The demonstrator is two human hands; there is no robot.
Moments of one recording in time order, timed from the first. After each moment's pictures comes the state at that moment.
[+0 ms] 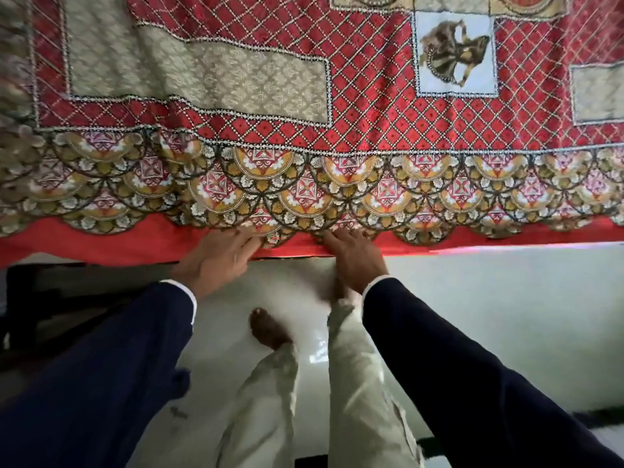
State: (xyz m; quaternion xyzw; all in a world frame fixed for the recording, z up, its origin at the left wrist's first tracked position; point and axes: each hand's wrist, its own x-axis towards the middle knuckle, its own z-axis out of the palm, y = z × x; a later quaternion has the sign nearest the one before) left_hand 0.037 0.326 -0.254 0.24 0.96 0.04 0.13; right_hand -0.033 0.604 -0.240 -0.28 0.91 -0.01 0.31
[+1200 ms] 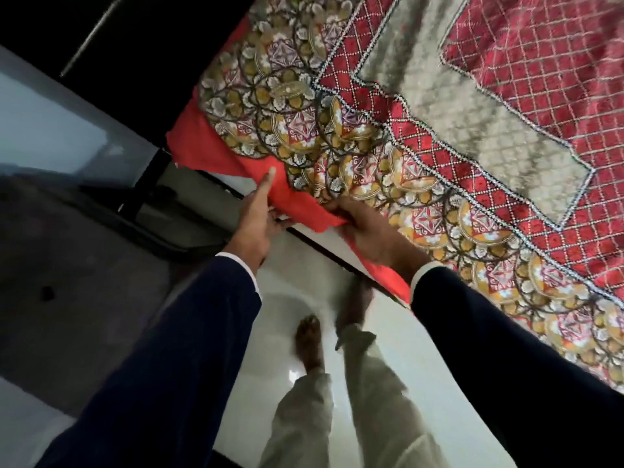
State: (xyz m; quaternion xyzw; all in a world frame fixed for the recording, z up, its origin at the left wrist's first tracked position) left_hand 0.132 0.127 -0.280 -0.60 0.25 0.75 -0.14; right_hand -0.016 0.278 -0.249 -0.45 0.72 -0.27 0.45
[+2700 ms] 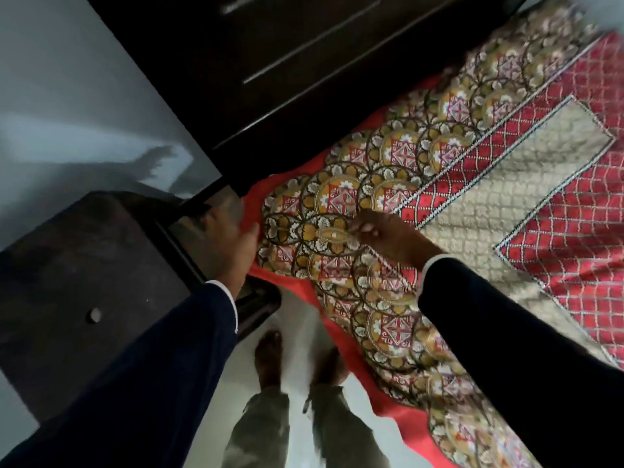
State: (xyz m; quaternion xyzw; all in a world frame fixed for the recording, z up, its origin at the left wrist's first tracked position) left_hand 0.241 -0.035 -0.295 -0.74 0.54 0.37 -0.16; right_hand -0.058 0.038 -0.243 -0.56 0.69 -0.08 0.46
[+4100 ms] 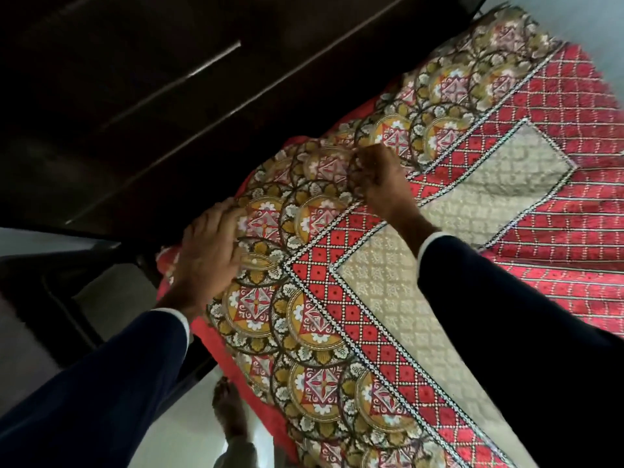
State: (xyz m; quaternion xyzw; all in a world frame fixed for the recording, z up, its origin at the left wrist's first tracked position) left_hand 0.094 -0.084 -0.293 -0.50 0.85 0.15 0.02; right_hand -0.243 -0.074 -0.289 -0.49 0.75 -0.32 0.32
